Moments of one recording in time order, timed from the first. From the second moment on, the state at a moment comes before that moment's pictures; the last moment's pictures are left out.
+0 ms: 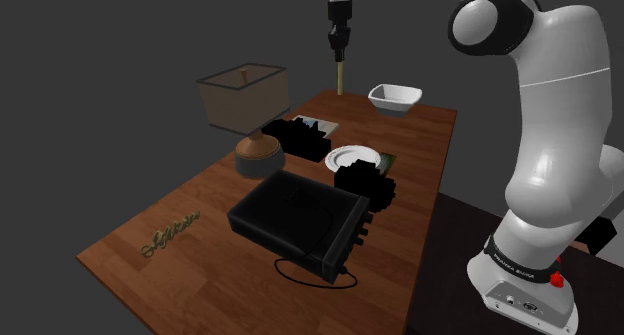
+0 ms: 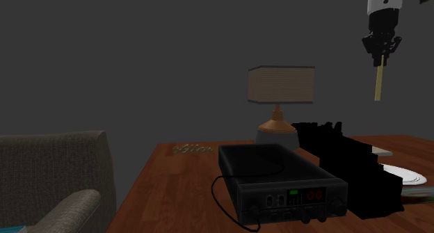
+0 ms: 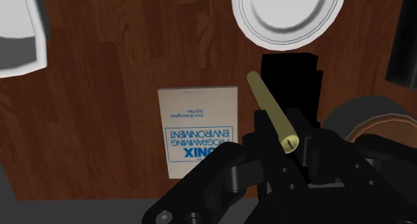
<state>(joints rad) -0.39 0.48 0.23 -0.94 -0.11 1.38 -0.43</state>
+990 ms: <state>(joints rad) -0.43 0.39 0.23 -1.28 -0.09 1.63 -0.43</state>
